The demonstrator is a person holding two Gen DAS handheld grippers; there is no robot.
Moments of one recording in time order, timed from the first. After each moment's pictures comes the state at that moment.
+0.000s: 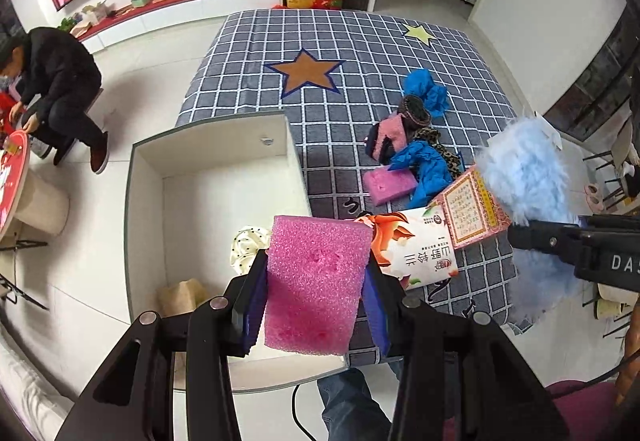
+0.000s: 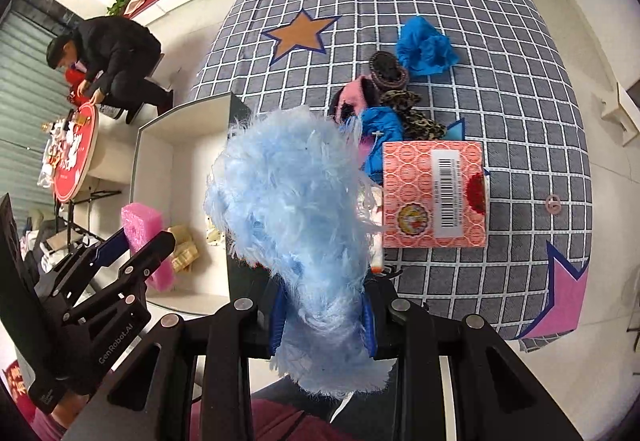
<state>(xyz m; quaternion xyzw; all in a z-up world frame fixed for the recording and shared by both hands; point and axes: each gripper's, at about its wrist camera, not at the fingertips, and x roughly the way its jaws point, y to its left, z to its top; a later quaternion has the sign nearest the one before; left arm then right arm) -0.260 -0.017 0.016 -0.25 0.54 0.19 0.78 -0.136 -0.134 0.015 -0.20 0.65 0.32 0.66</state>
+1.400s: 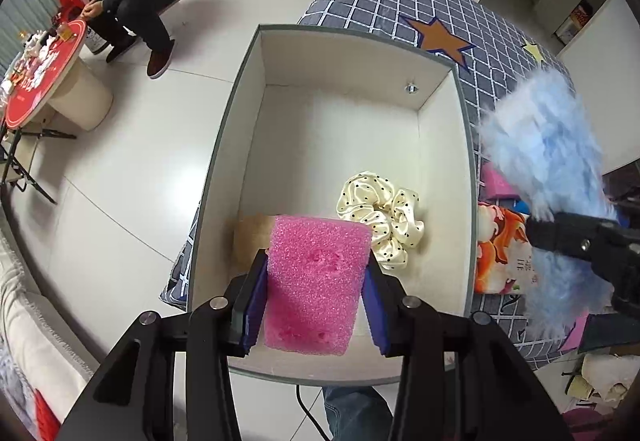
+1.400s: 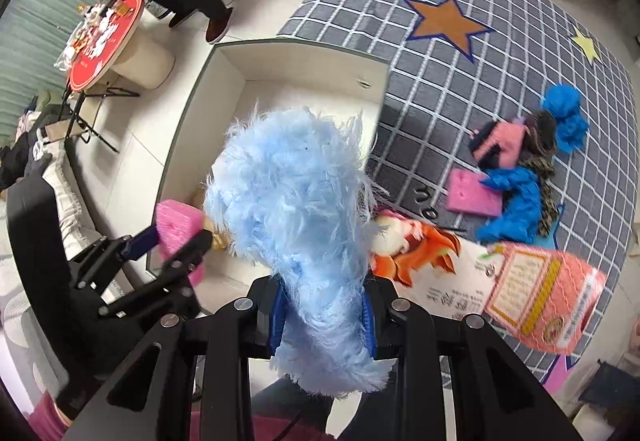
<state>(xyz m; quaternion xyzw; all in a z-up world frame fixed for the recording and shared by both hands) -0.336 0.043 -0.059 -0.36 0.57 0.31 0.67 -0.209 -0.002 -0.034 -0.36 0.63 0.41 0.56</state>
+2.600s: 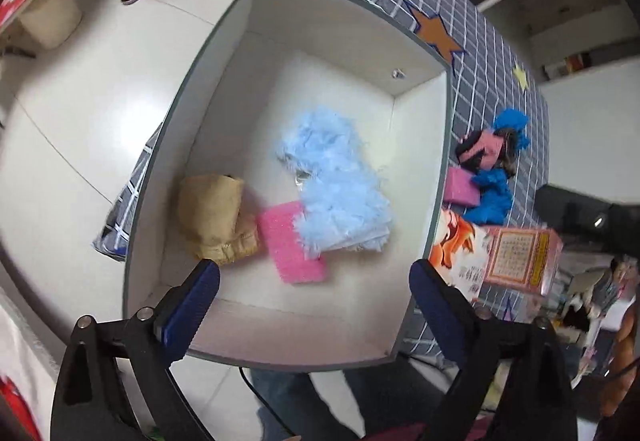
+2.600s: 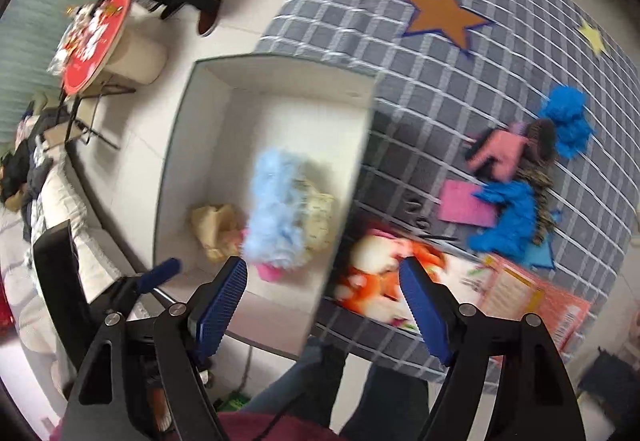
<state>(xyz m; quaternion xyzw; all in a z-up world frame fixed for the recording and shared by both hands) -0.344 0.067 -0.069 -0.50 0.55 0.24 0.62 -0.168 0.018 -0.032 -0.35 0.67 0.38 0.54</state>
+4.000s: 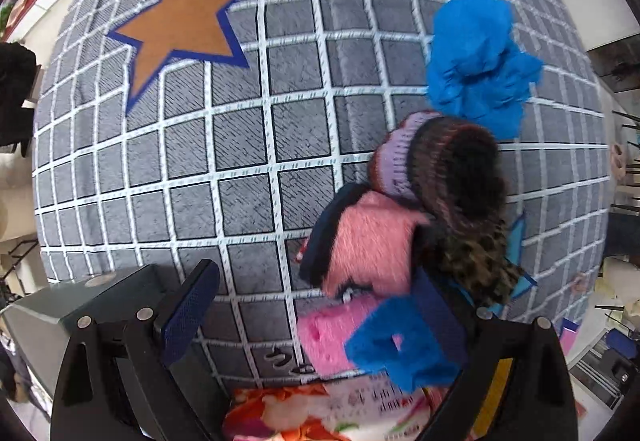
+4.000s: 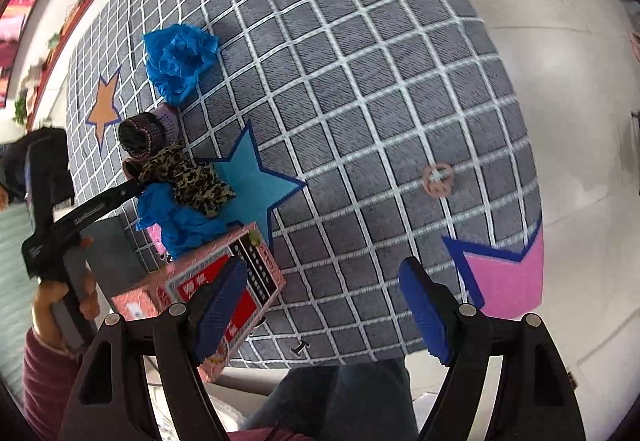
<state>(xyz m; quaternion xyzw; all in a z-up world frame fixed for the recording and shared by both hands) -0.001 0.038 -0.180 -0.26 0.72 0.13 0.63 0.087 -0.254 -0.058 -0.10 0.77 0.12 0.61</state>
